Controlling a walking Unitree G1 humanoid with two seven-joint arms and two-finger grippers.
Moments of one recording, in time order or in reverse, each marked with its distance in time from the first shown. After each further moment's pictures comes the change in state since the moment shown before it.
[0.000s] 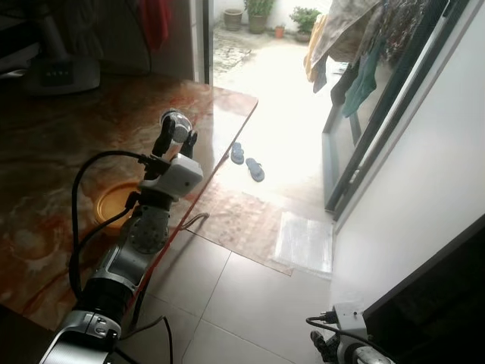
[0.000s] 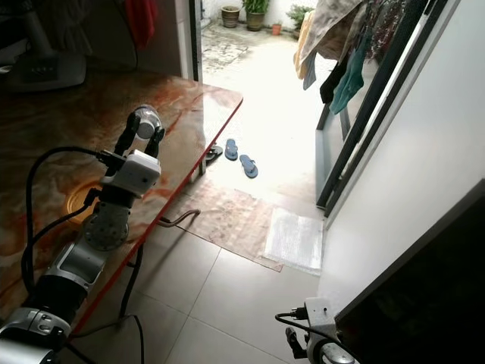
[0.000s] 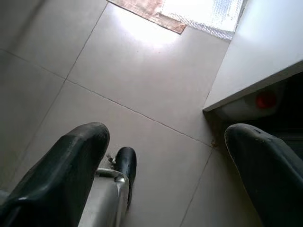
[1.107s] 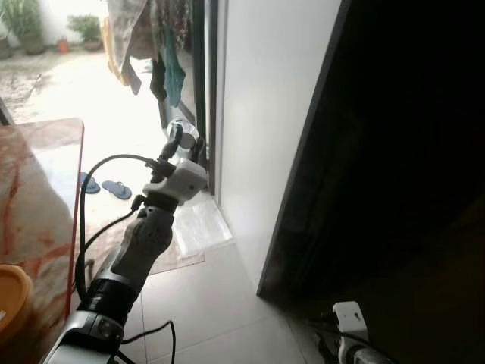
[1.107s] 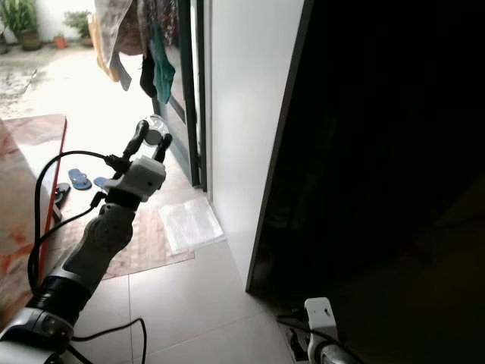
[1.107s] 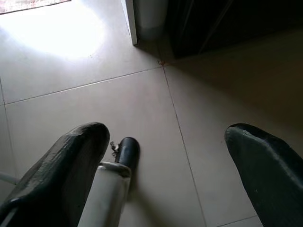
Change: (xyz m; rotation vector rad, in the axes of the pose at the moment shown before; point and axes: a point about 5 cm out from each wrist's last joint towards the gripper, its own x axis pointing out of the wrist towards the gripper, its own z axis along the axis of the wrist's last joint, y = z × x) left arm -0.002 -0.008 -0.001 -0.058 0.024 -0.026; right arm -0.001 0.000 -0.004 -0.002 0.016 0.001
